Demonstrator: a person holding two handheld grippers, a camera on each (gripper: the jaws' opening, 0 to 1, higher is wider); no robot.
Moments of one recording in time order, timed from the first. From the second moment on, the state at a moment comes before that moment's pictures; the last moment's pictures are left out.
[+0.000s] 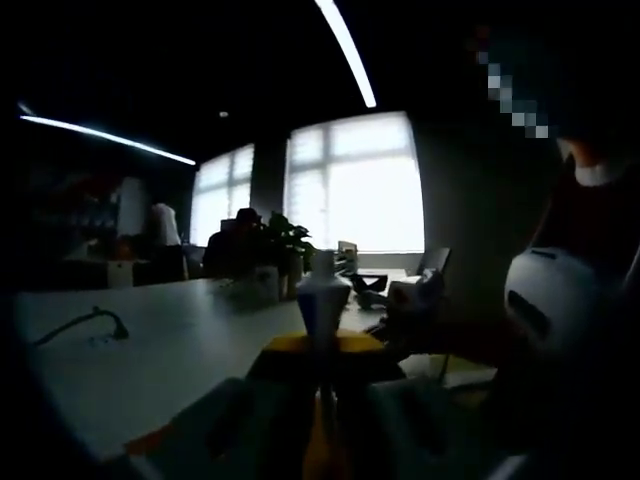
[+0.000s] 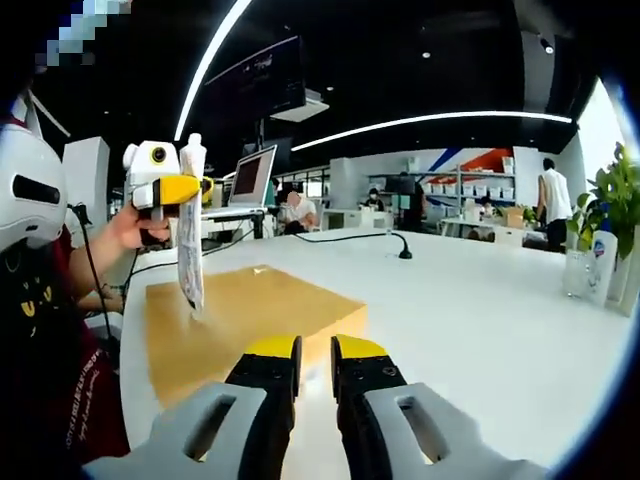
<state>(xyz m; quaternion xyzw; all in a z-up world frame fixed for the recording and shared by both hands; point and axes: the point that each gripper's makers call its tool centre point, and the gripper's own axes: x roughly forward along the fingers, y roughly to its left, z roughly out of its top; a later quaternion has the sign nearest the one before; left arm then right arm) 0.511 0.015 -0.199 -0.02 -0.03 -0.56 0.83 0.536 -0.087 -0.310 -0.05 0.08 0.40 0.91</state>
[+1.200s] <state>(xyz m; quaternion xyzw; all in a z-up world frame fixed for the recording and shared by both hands) 0.513 0.022 -0.204 -0.02 -0.02 -0.54 0.84 0.539 -0.079 -0.345 -0.06 0.16 0.38 0.91</state>
